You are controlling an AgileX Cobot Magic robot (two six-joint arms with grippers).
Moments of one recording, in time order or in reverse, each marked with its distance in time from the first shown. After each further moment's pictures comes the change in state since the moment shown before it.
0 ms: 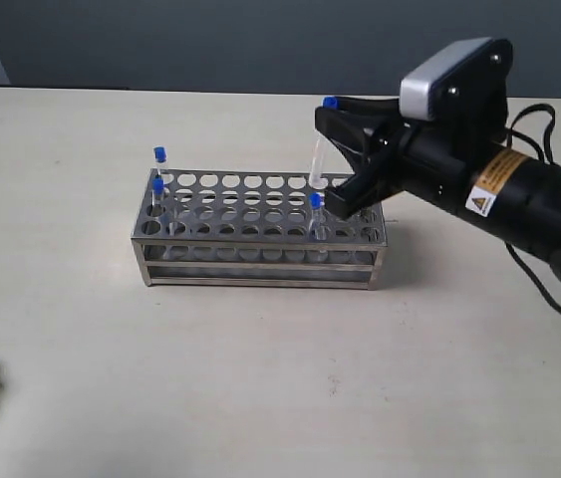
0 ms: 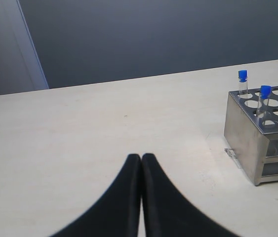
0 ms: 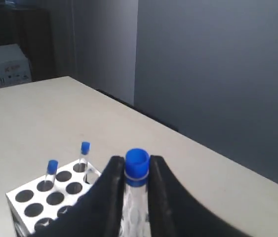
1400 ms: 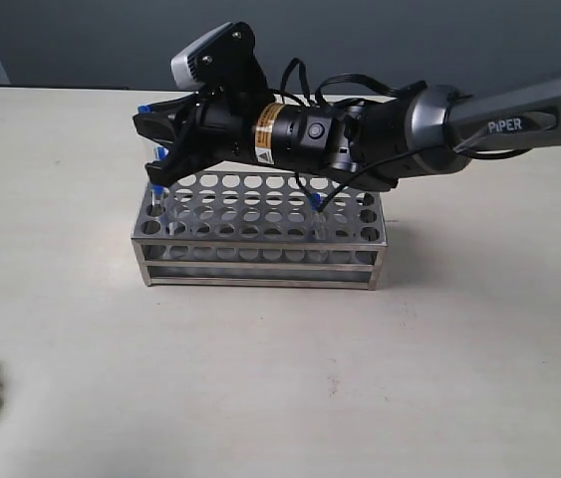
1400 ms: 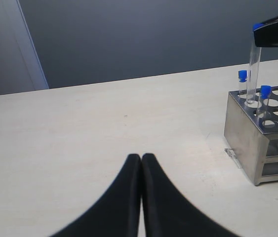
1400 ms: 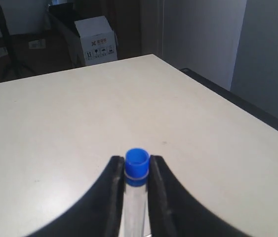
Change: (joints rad) left arm 0.000 0.000 0.000 0.000 0.000 0.000; right arm 0.173 0.575 -0.755 -0.387 0.188 0.416
